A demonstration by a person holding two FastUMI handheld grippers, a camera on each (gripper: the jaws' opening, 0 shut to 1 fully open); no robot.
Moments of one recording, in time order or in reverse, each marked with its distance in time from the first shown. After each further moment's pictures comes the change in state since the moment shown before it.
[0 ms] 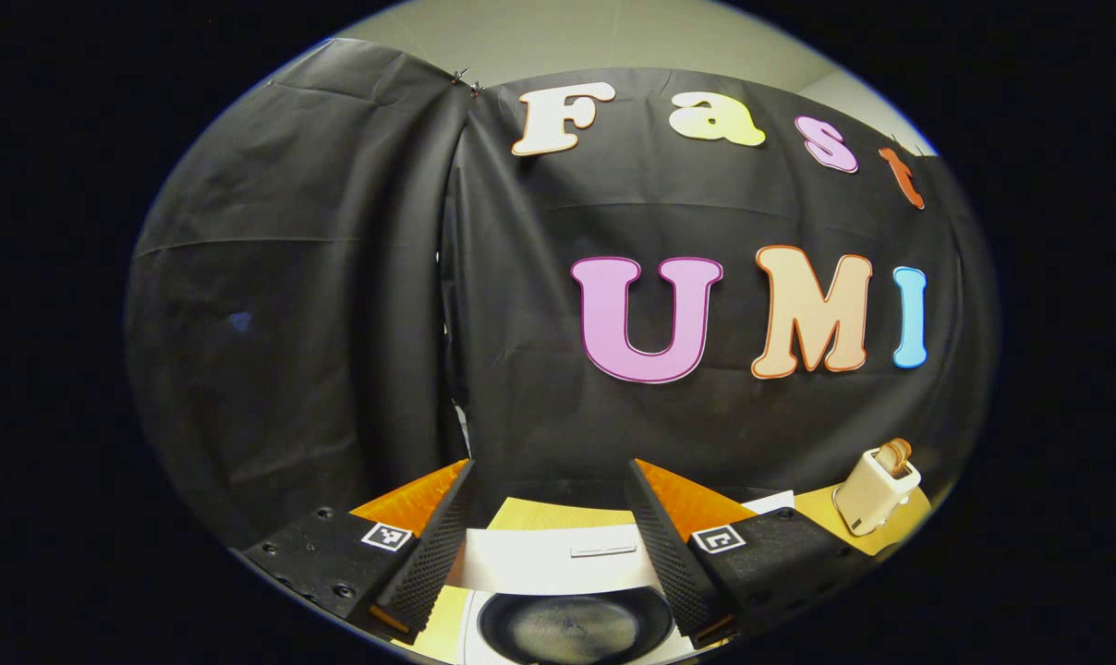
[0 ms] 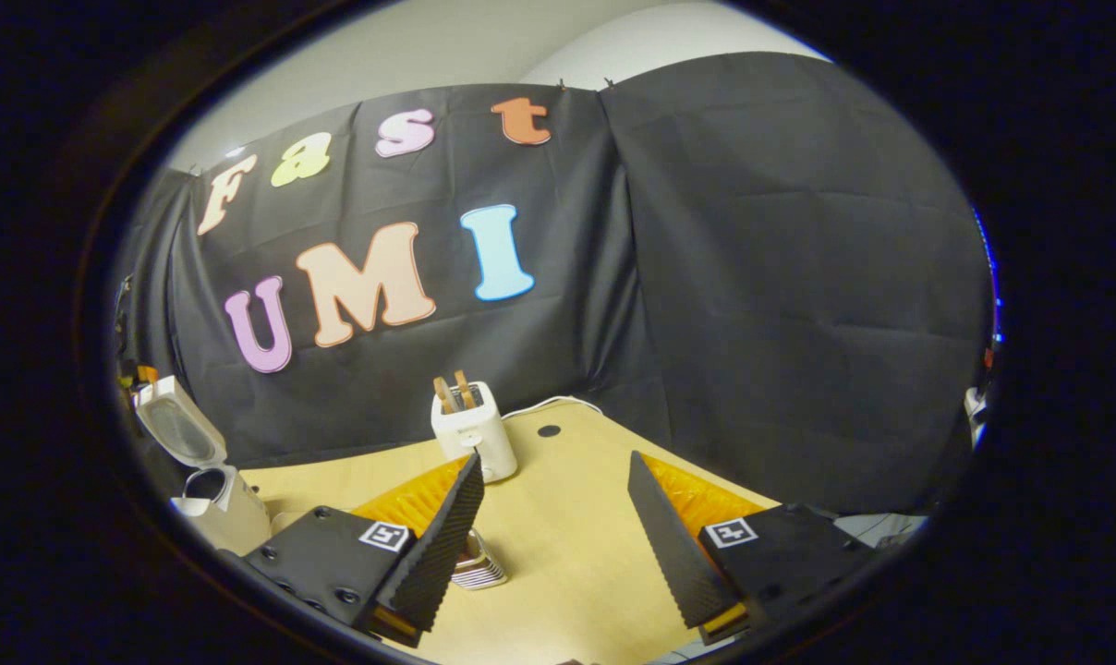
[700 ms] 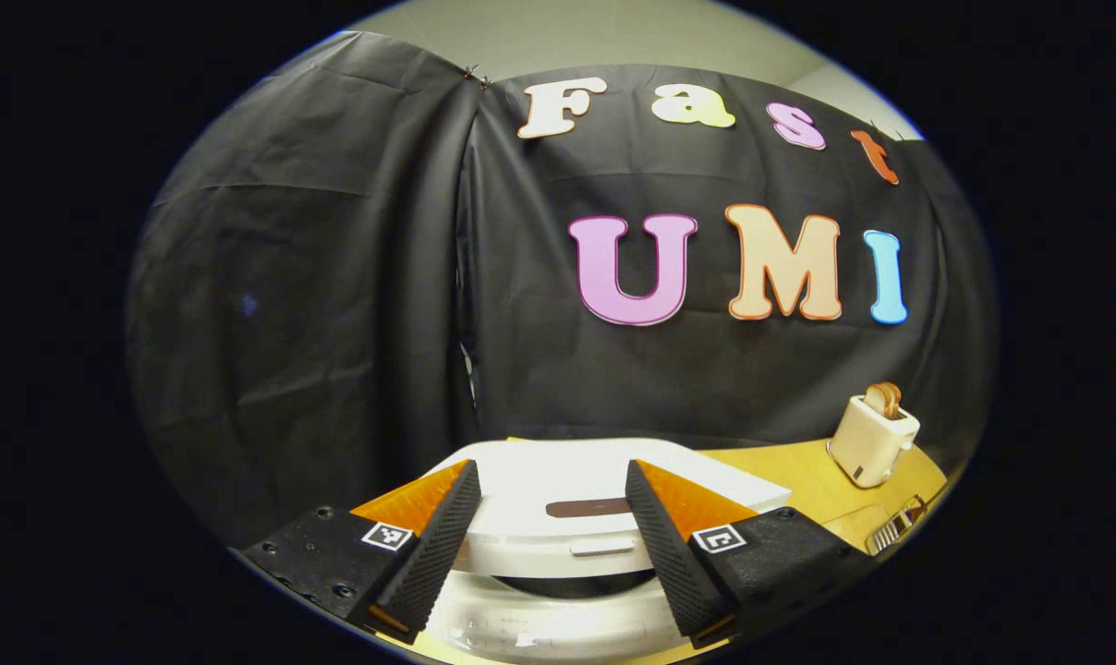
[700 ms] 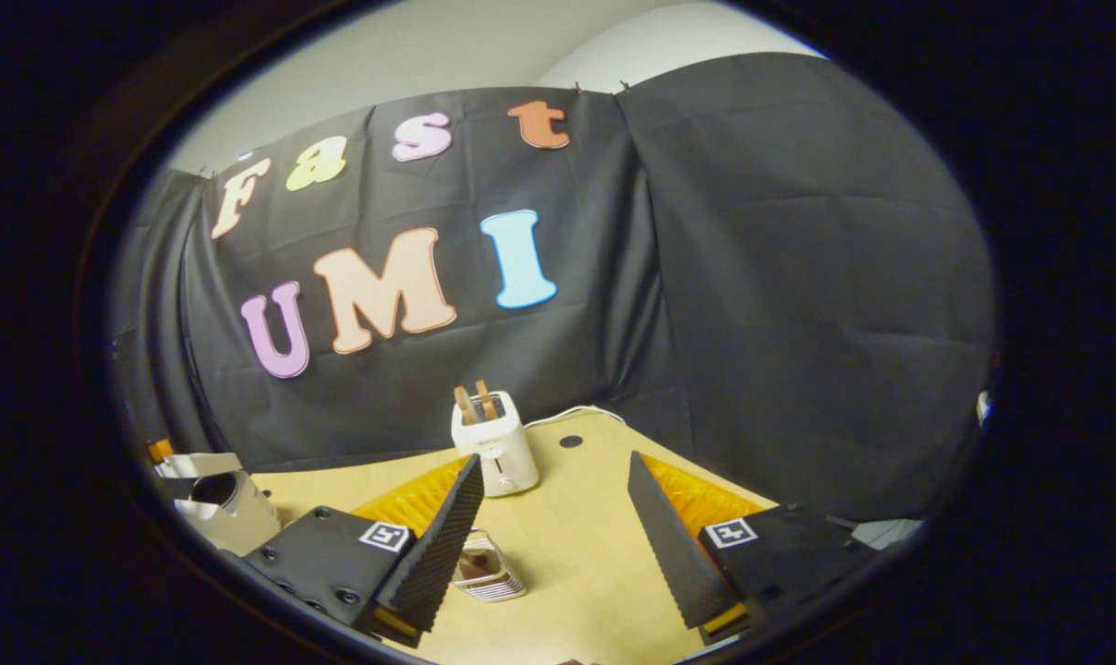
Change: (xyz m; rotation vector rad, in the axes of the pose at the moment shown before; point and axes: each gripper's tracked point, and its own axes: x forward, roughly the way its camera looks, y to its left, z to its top) left arm -0.081 -0.007 -0.126 0.002 0.046 -0.020; right arm 0.017 0.034 0.006 -0.010 -0.020 0.081
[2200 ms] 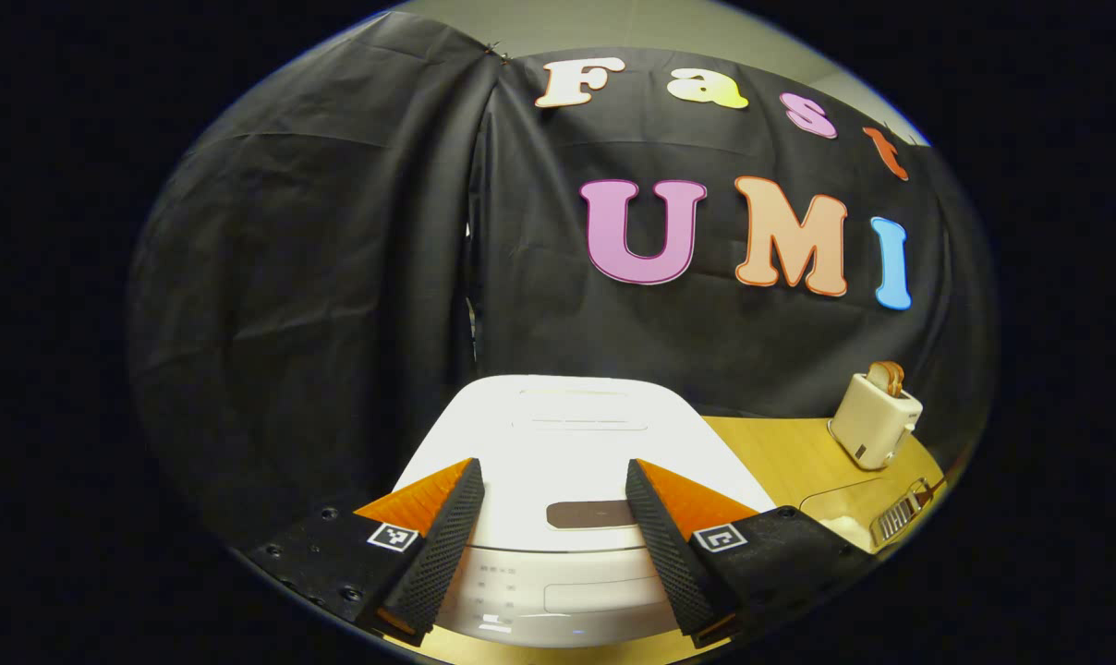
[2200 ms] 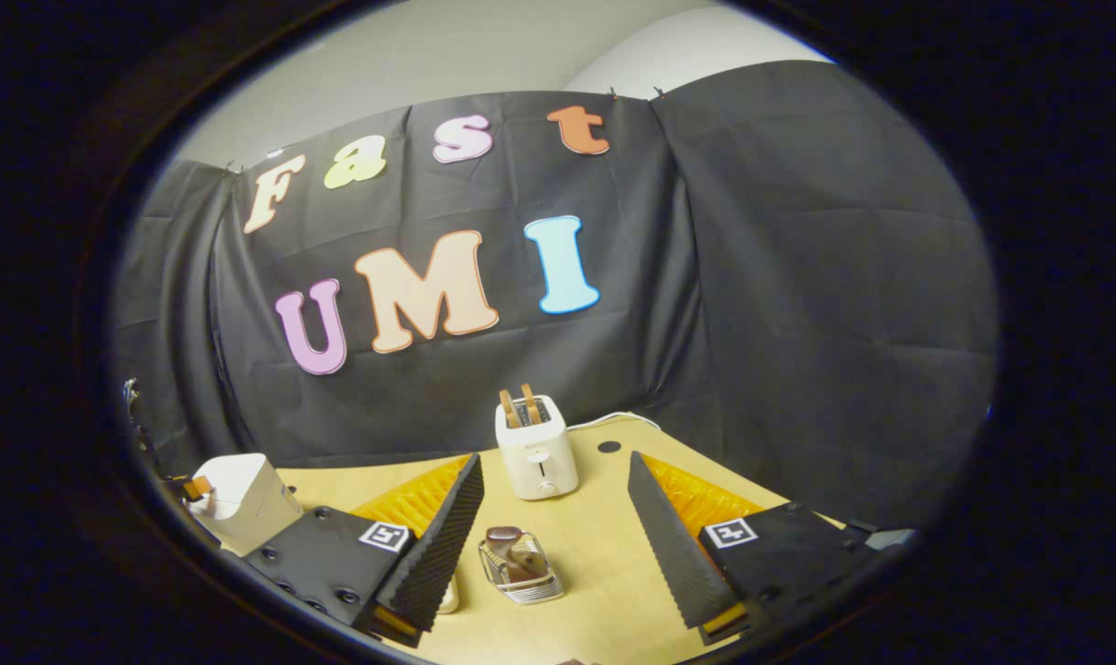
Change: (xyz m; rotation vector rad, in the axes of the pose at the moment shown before) left arm -0.007 0.004 -0.056 -0.095 0.064 0.020; right arm -0.006 0.050 0.004 -0.007 -0.028 0.098
